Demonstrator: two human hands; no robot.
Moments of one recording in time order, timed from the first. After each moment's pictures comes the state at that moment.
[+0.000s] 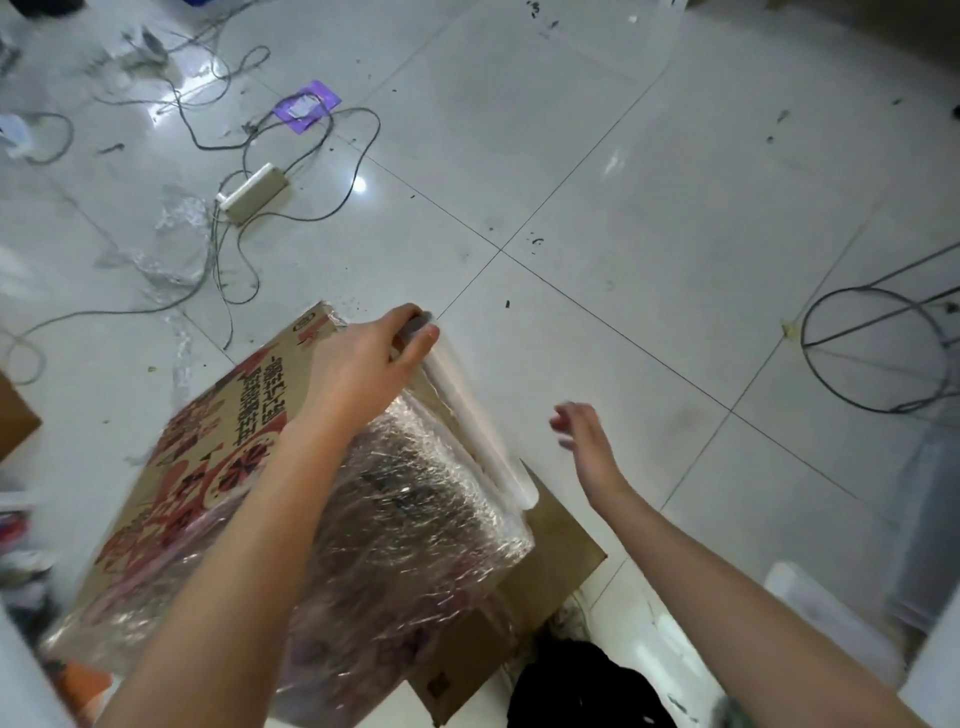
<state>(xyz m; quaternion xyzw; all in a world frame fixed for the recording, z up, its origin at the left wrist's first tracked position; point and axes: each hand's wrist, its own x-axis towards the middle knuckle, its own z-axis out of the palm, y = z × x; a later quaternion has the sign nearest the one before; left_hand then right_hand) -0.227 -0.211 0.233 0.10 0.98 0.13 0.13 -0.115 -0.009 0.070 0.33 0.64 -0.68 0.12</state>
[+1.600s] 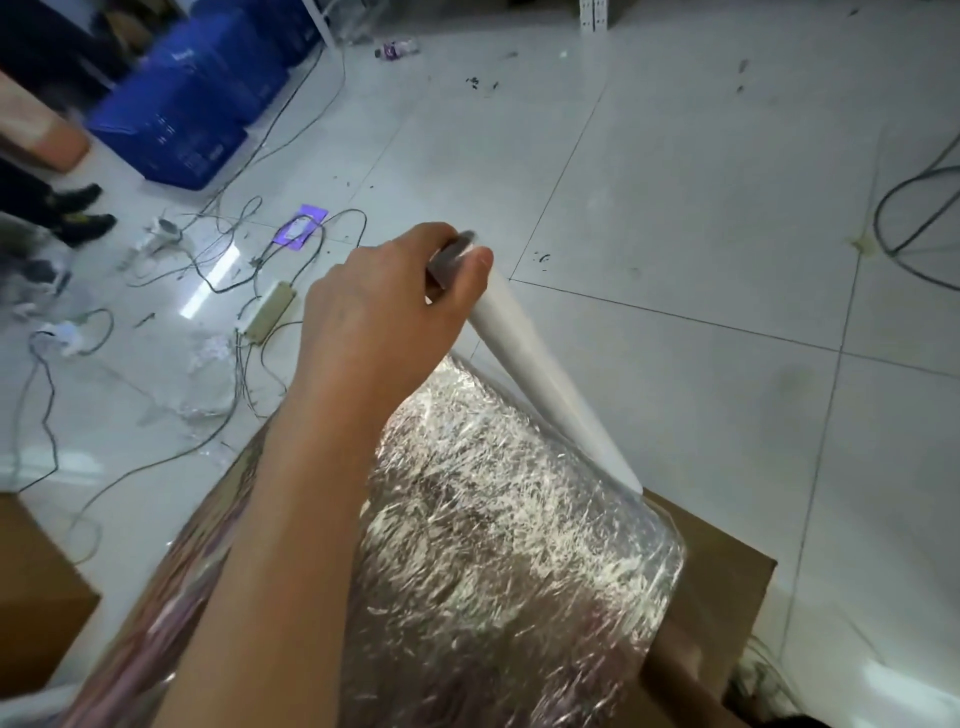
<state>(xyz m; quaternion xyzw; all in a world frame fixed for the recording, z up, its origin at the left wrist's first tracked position) -0.197 -0.204 0.210 0.21 0.97 0.15 0.00 0.042 -0.146 -0.148 0.33 0.82 -0.33 0.33</state>
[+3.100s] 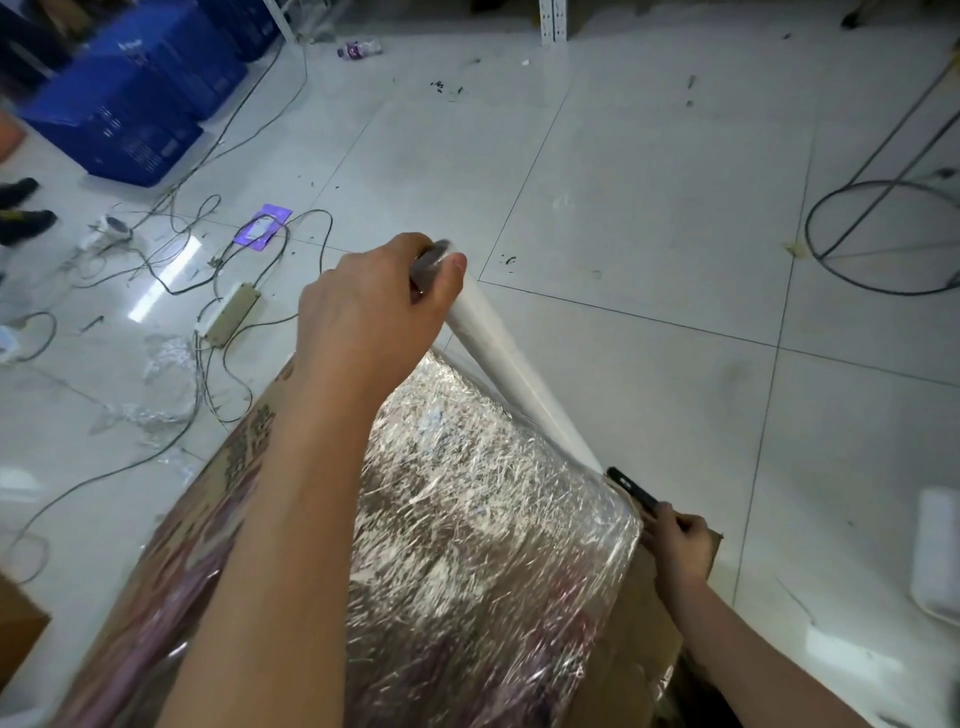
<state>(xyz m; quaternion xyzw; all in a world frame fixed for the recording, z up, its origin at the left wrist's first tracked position) -0.199 -0.203 0.209 0.22 0.97 0.14 0.01 0.008 -0.084 -0.096 0.61 0.44 -0.64 -0.13</state>
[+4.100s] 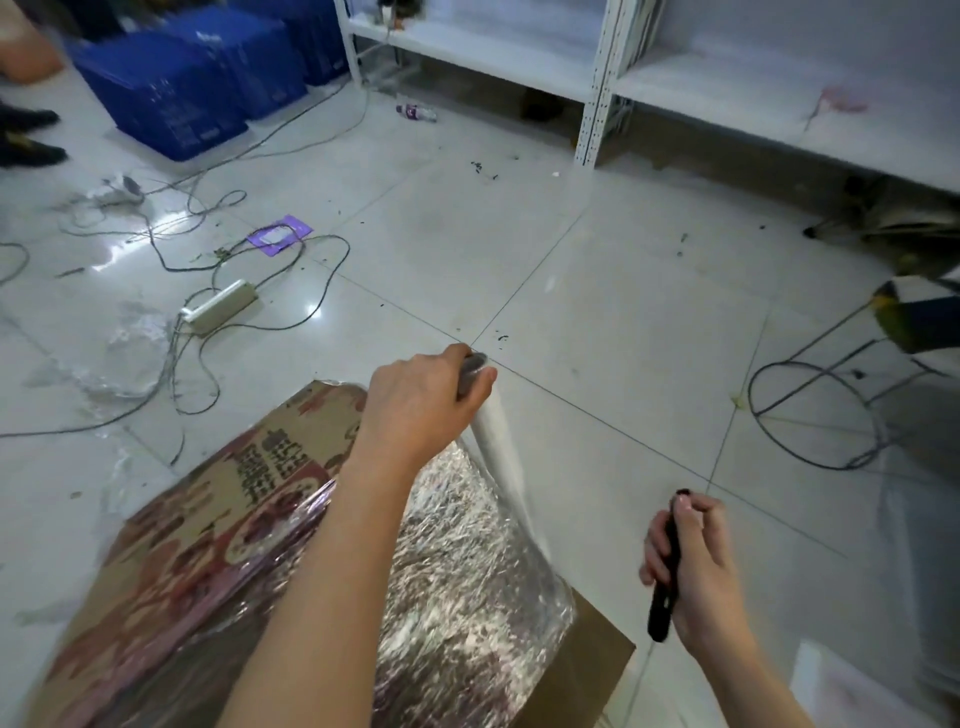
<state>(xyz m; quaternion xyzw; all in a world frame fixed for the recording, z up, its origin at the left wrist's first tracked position) -0.216 -0.214 0.224 0.23 0.97 0.10 0.00 -0.032 -0.029 0.125 0.34 0.52 -0.77 -0.16</state>
